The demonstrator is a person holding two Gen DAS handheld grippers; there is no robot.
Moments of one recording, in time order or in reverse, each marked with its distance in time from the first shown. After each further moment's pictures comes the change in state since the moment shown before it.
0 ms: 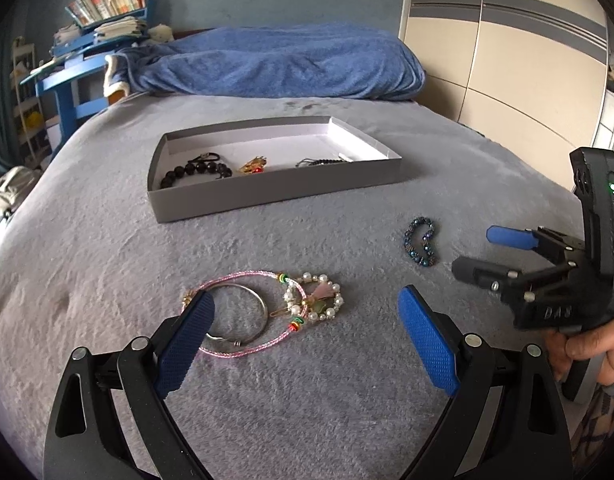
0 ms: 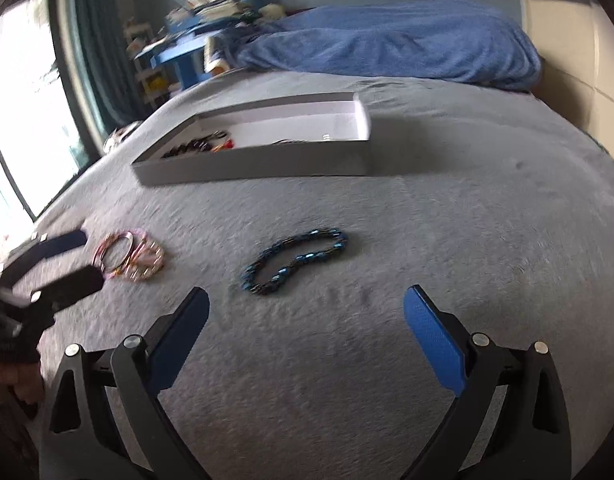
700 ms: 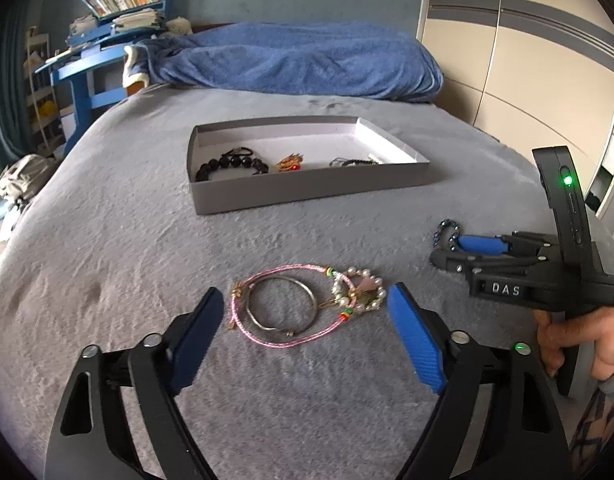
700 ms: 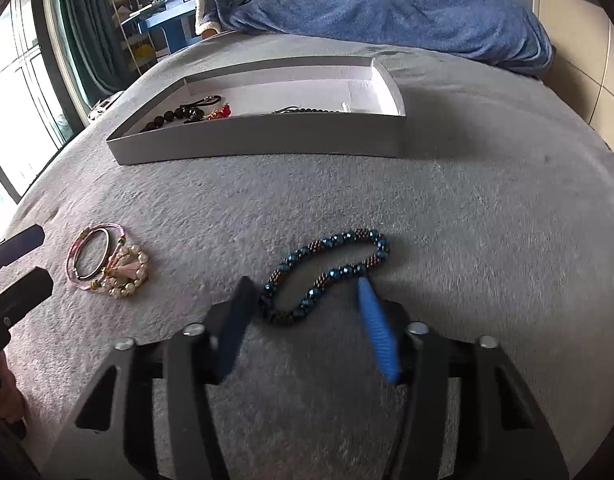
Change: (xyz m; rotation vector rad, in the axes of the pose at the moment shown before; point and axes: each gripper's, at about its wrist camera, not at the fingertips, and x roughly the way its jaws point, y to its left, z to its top) left arm -0.008 0.030 -0.001 -0.037 0.023 0.041; right arm 0.048 0.020 0.018 0.012 0.137 -0.054
